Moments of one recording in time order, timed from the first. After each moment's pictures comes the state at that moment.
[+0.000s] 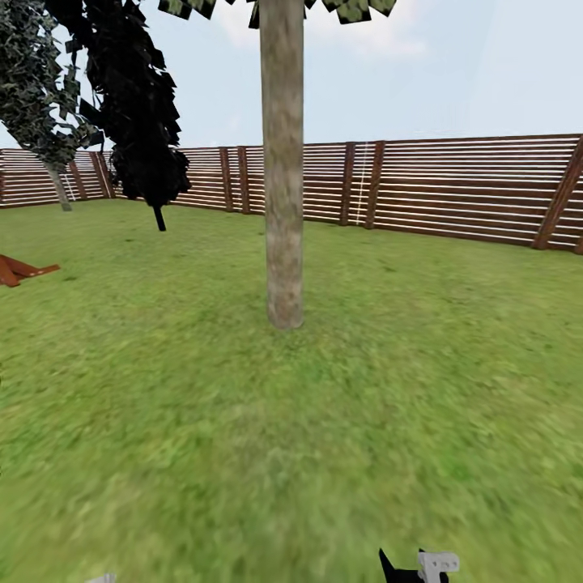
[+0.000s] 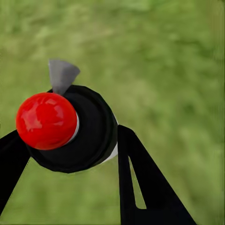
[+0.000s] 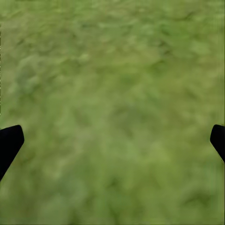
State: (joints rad) left arm -0.26 0.23 0.08 -0.20 0.27 -0.41 -0.05; right arm -0.36 -0.01 -1.12 -0.16 0.88 -0.62 0.39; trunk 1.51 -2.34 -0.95
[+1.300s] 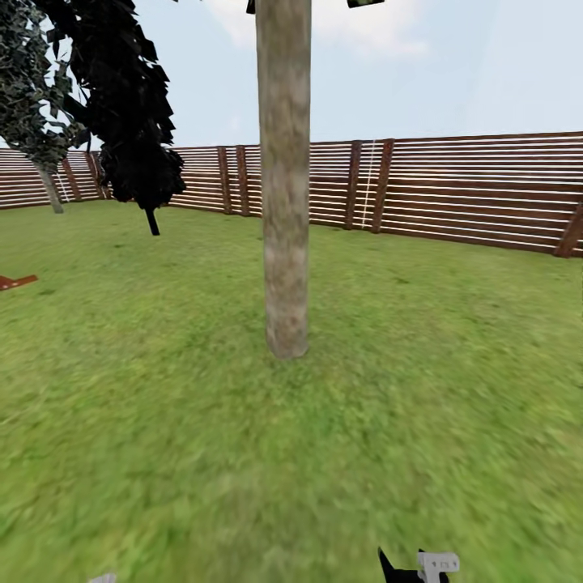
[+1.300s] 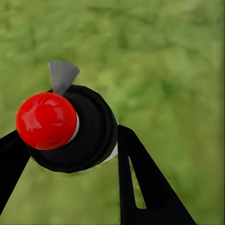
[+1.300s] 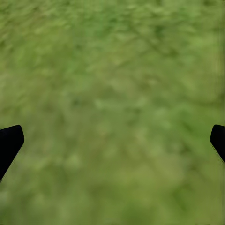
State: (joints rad) left arm -0.26 0.23 0.08 -0.20 0.27 -0.41 -0.05; right arm -0.36 -0.01 -1.12 -0.16 0.88 -0.62 0.39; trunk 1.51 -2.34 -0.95
